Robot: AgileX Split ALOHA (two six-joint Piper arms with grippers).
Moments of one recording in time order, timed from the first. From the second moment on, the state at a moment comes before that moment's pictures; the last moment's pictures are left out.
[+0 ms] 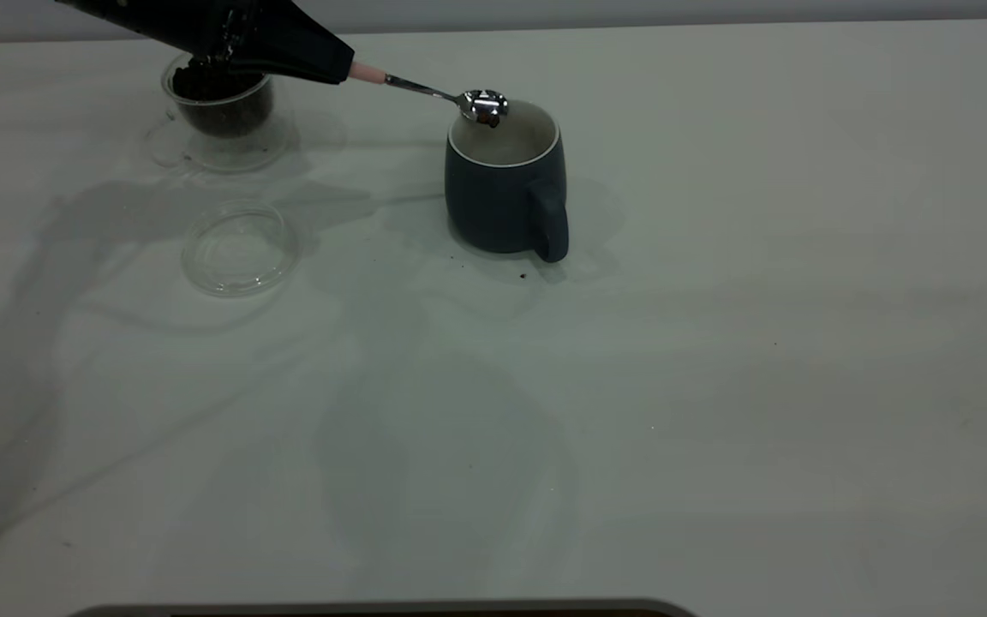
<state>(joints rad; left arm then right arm) -0.01 2.49 -1.68 -1.23 0.98 1.44 0.00 0.03 -0.47 0.06 1.13 -0.11</state>
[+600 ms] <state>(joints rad) 0.01 2.48 -1.68 -1.28 1.14 1.38 0.00 0.03 -0.47 0.06 1.13 -0.10</state>
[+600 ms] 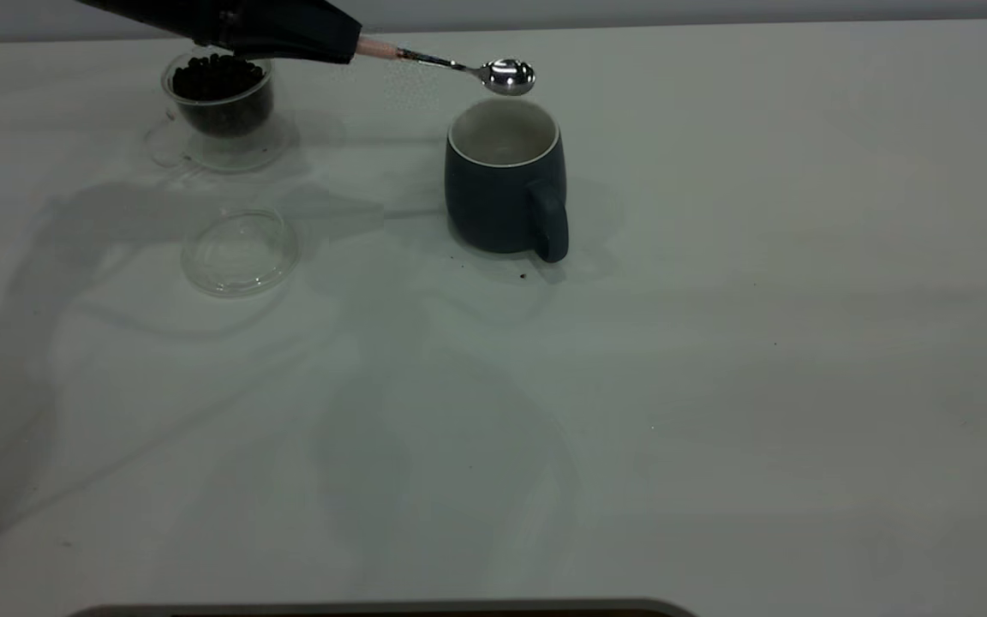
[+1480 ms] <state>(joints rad) 0.39 2.26 -1.16 -1.32 1.13 1.45 0.00 0.03 -0.47 0.06 1.13 -0.11</state>
